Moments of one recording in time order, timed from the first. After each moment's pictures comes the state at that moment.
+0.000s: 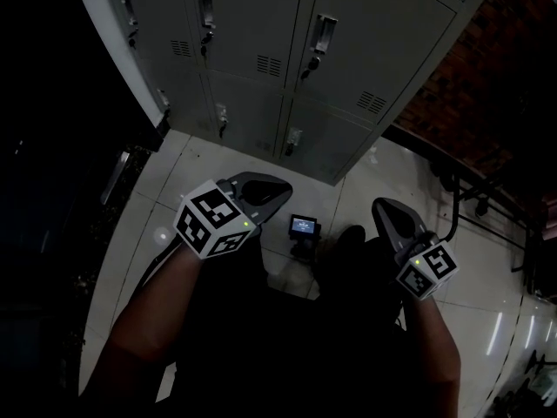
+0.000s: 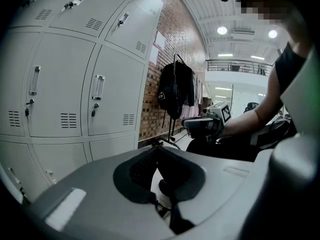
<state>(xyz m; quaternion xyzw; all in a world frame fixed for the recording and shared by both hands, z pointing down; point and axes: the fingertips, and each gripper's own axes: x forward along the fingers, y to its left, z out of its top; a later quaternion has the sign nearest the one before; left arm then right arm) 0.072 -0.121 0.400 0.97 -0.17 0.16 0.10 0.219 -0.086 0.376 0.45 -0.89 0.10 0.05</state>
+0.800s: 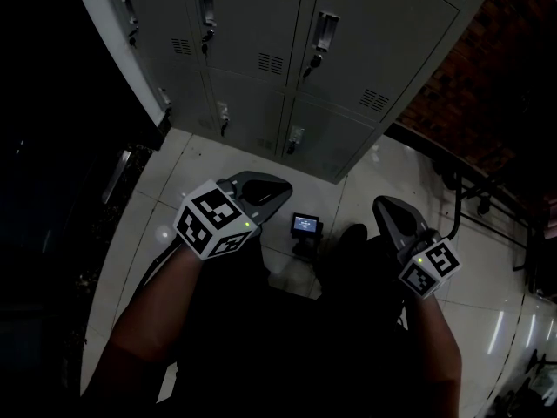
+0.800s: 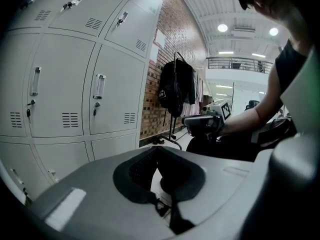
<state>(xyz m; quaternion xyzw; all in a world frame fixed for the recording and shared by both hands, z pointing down) 0.068 -0.121 0.403 0.97 -0.17 0.17 0.09 0.215 -0.088 0.377 0.44 -0.89 0.10 0.05</state>
